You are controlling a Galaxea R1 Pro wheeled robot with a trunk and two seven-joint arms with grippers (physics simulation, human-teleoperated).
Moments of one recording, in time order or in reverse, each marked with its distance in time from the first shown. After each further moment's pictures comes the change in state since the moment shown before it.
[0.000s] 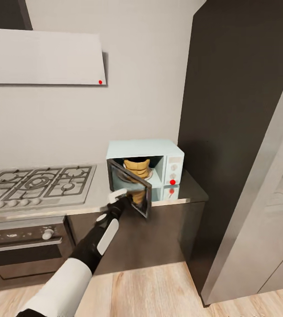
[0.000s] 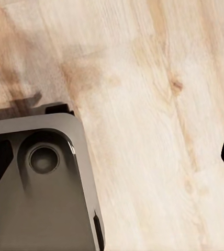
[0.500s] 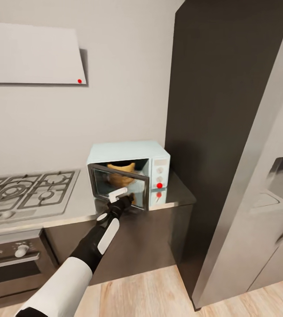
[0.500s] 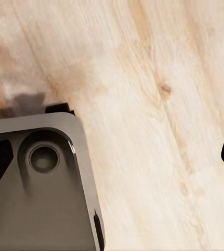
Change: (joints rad) left arm -0.007 0.000 -0.011 0.005 0.003 -0.012 0.003; right arm 0.000 0.000 0.000 0.001 0.000 0.001 0.001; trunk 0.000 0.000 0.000
